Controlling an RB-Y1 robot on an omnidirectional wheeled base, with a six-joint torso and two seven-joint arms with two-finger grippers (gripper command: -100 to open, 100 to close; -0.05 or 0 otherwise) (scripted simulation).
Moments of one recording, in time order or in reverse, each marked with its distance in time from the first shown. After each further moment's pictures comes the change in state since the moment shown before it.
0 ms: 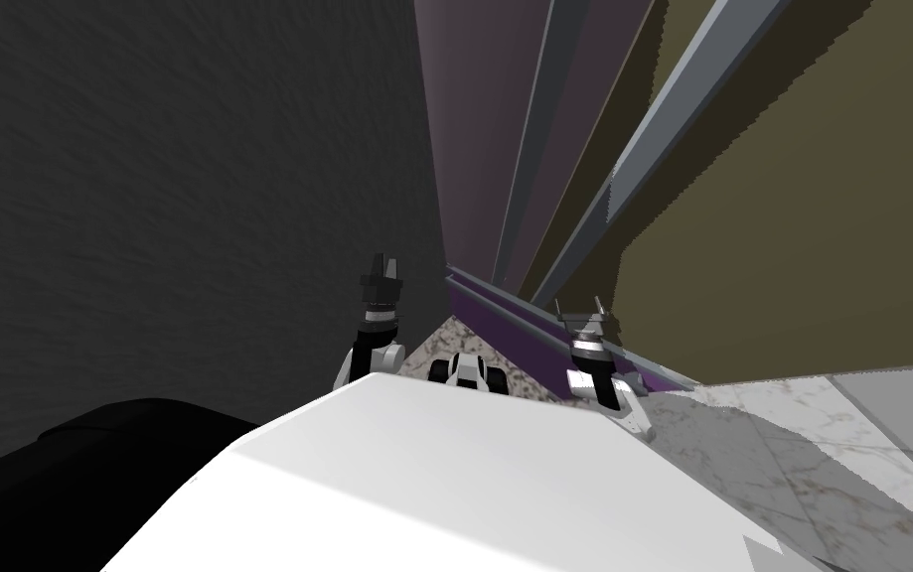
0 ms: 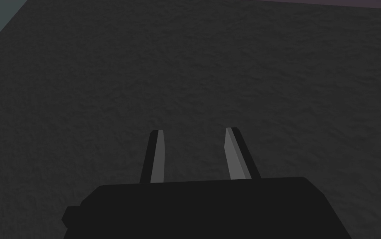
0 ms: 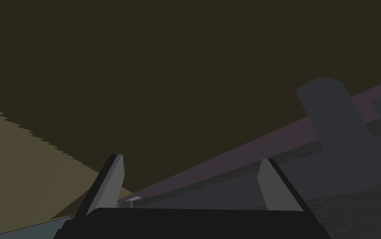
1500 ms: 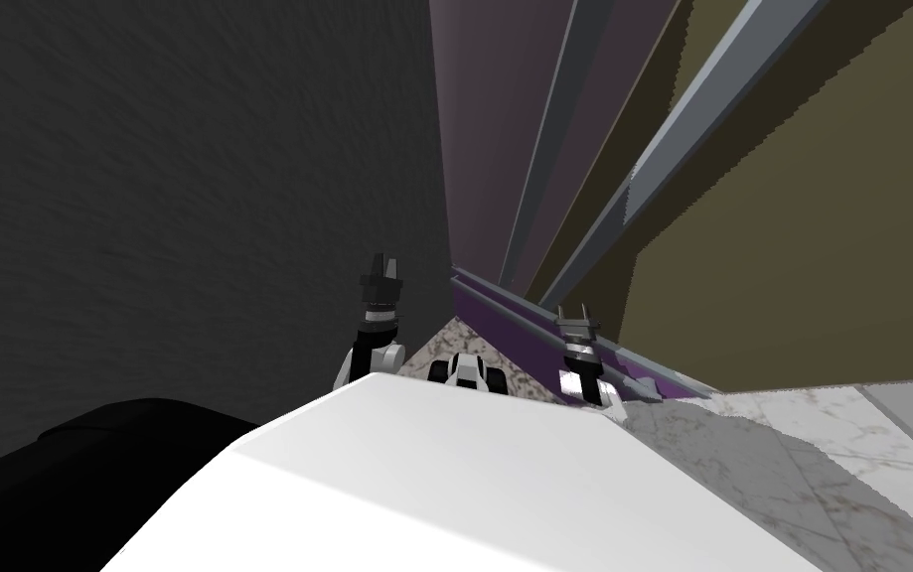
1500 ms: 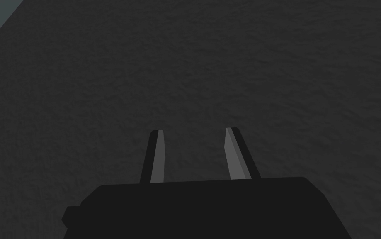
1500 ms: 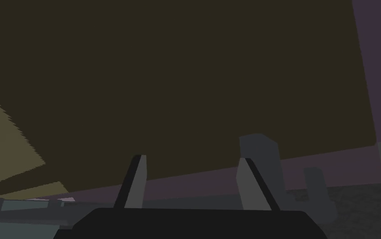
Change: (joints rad) left arm 0.000 0.000 0.000 0.000 0.000 0.000 0.000; right arm -0.092 0.122 -0.147 0.198 0.142 -0.069 0.327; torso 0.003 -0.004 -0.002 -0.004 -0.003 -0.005
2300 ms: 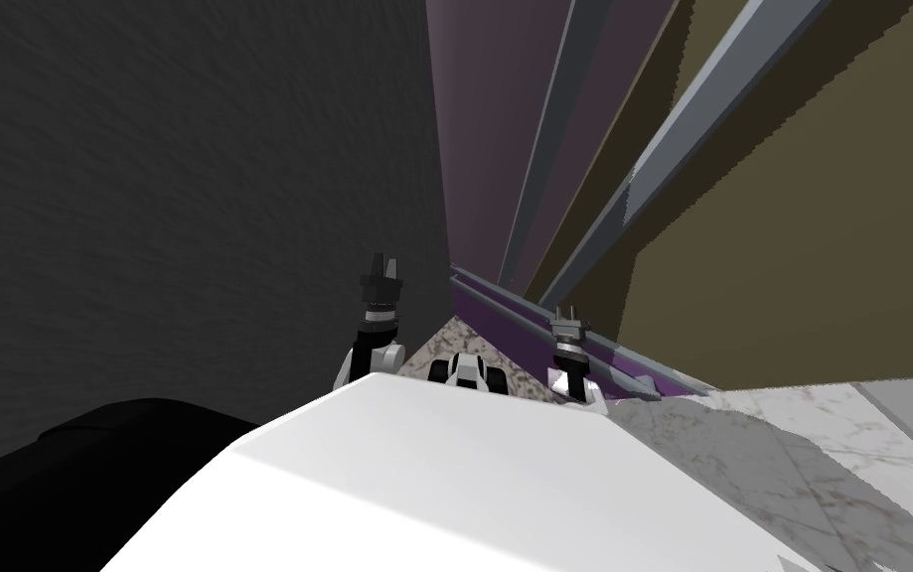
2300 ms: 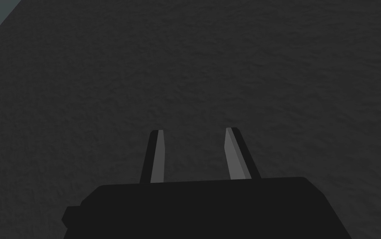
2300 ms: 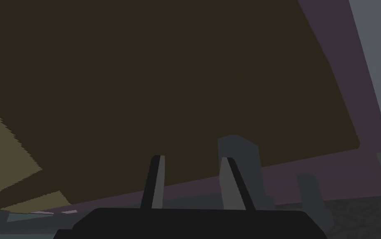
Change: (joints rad) left arm 0.000 0.000 0.000 0.000 0.000 0.000 0.000; right arm -0.023 0.103 -0.038 0.022 0.020 -0.004 0.038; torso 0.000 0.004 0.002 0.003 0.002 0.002
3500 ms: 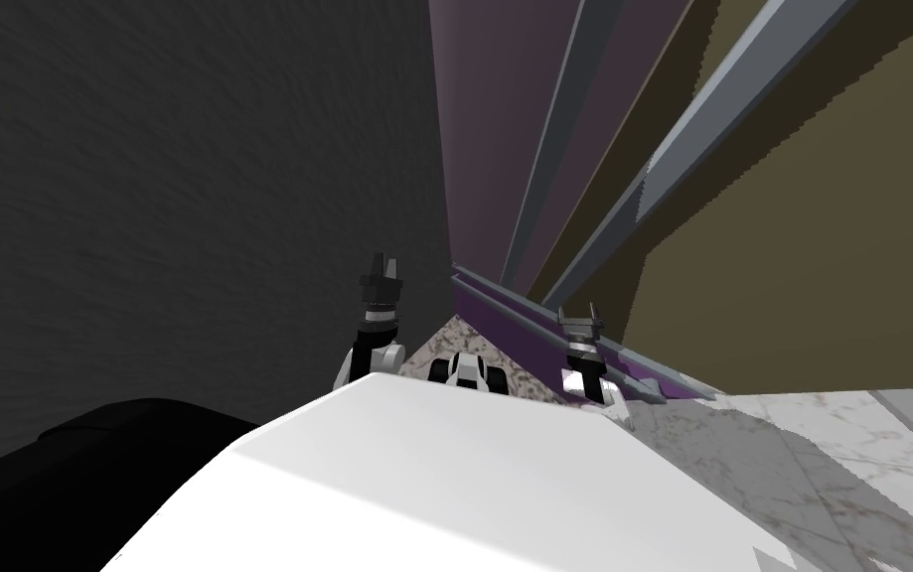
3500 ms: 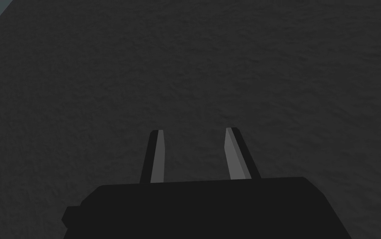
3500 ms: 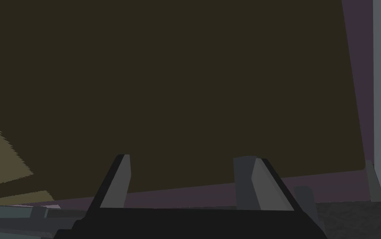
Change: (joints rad) left arm 0.000 0.000 0.000 0.000 0.000 0.000 0.000; right arm -0.002 -0.104 -0.002 -0.004 -0.001 0.012 -0.008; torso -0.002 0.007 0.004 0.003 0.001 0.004
